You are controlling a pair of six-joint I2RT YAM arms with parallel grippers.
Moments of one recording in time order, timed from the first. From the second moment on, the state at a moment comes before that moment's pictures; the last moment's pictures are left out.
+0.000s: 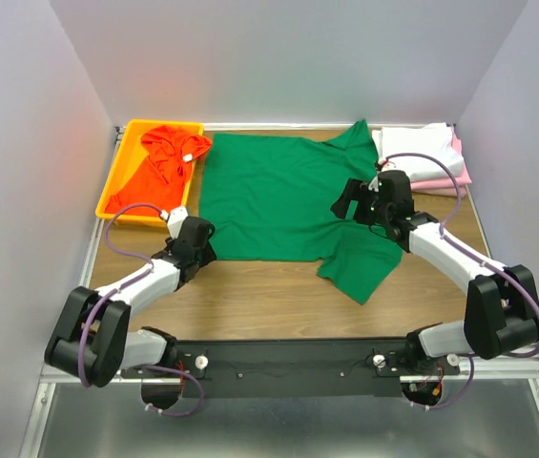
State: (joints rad) left arm -0.38 1.23 0.49 -0.11 -0.37 -0.70; right arm 0.30 1.39 0.83 -0.05 -0.08 0.46
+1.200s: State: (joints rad) left arm -0.38 1.24 0.52 -0.08 -0.35 -0.60; right arm 0.33 1.19 0.64 -0.35 -0.15 0.49
